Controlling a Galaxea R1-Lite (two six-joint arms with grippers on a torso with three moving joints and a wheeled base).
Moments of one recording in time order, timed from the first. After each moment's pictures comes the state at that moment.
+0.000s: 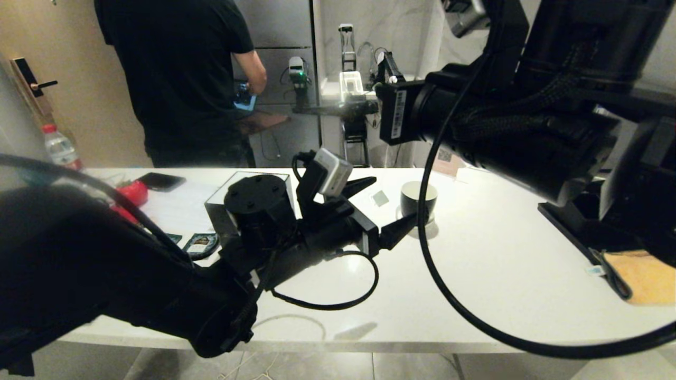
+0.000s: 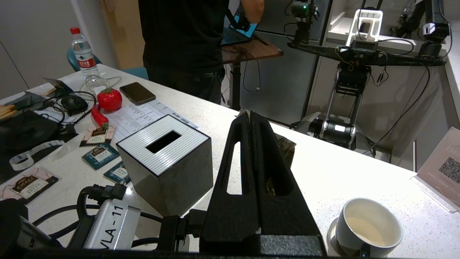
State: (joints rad) left arm -0.72 2.00 -0.83 -1.33 -0.27 -0.04; right arm 0.84 1.70 -1.36 -0.48 -0.32 -0.04
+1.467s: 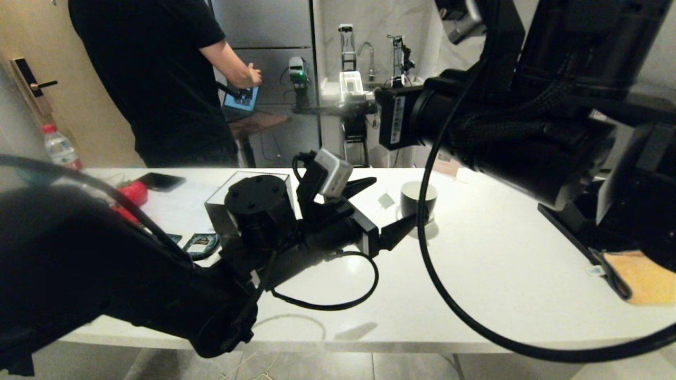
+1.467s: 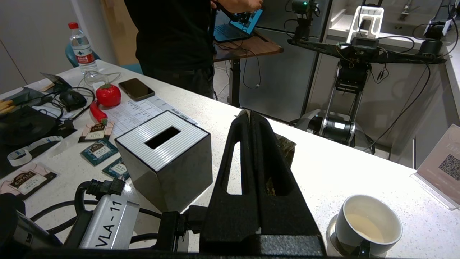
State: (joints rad) left arm -0.72 2.00 -0.83 -1.33 -0.27 -0.03; right arm 0.84 1.70 -1.35 -0.48 -0.32 -0.05
